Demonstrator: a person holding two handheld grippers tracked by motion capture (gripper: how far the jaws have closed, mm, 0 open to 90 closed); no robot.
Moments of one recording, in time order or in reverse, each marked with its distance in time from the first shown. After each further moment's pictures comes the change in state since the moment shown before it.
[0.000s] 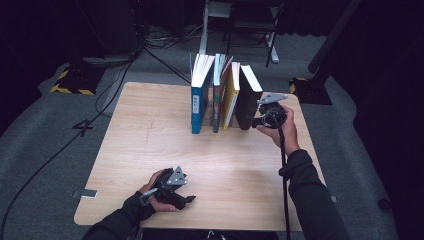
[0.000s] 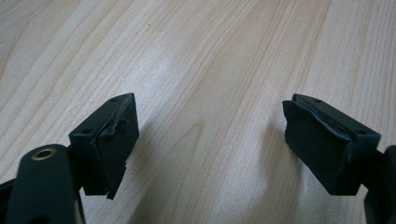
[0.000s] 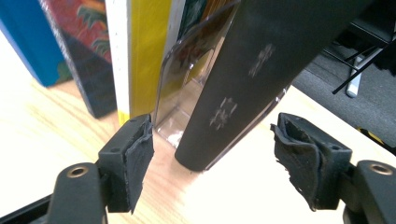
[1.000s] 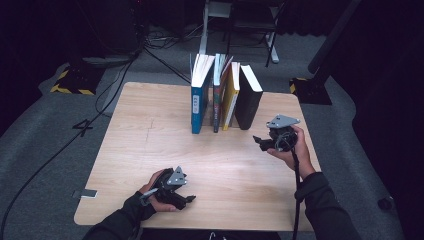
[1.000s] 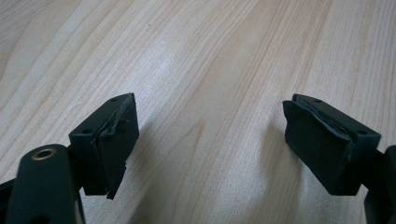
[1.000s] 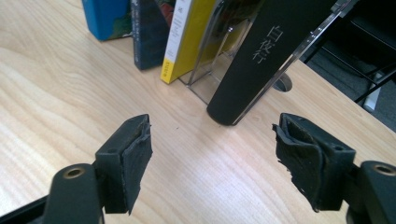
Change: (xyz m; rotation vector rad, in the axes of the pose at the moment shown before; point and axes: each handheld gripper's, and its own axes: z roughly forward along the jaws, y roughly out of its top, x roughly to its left) left arm 0.000 0.000 0.000 -0.002 0.003 -0.005; right arm 0.020 -0.053 -0.043 -0.039 0.072 -0.089
